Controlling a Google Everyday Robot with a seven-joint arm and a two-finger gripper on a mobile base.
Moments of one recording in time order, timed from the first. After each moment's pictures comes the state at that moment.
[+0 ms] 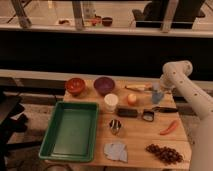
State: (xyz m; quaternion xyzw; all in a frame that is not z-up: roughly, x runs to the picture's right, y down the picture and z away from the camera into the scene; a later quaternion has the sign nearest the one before) arm 0.366 0.011 0.903 -0.19 0.03 0.08 0.98
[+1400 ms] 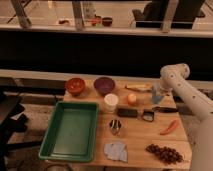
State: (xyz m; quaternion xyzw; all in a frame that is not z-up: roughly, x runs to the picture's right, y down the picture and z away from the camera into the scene) arm 0.360 0.021 0.910 -0.19 0.04 0.08 0.98
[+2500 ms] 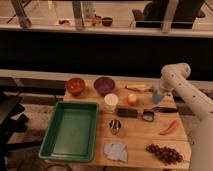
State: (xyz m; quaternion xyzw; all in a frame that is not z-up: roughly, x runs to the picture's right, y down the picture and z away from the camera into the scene) arm 0.370 0.018 0.908 -0.19 0.05 0.09 0.98
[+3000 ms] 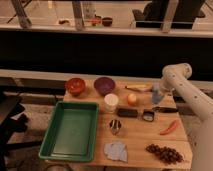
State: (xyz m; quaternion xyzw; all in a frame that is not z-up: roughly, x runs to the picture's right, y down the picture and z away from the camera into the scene) arm 0.371 0.018 0.906 -0.19 0.05 0.07 0.98
